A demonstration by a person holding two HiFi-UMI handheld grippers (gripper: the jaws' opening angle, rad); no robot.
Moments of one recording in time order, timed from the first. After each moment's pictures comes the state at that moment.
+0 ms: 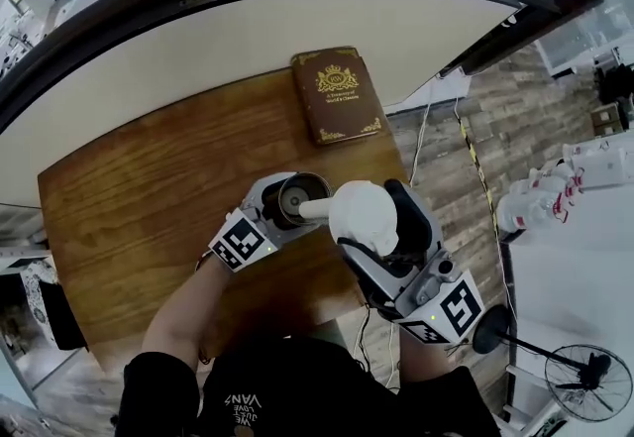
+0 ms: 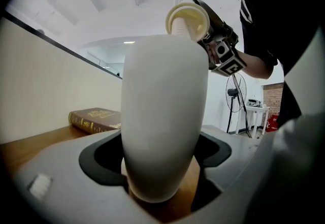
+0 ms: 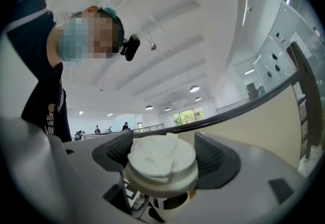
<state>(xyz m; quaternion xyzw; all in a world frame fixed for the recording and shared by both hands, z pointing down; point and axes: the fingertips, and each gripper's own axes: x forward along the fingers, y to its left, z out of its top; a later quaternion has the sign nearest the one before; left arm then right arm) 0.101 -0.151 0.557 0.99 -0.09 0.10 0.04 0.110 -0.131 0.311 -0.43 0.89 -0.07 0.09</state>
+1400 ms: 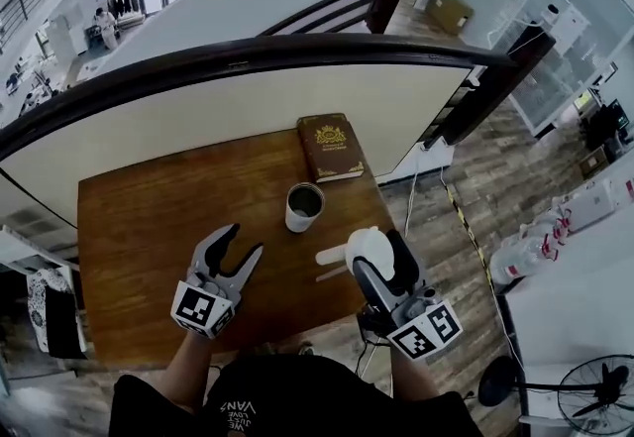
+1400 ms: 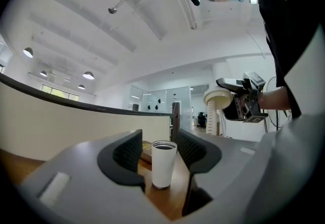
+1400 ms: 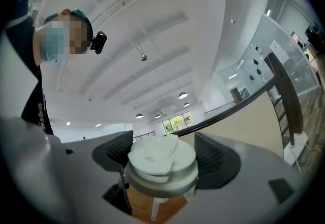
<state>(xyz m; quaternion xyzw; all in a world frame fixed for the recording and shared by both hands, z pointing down) -0.059 -0.064 0.393 0.93 -0.37 -0.02 0.02 0.130 -0.006 0.280 -0.49 0.86 -0.09 0.14</state>
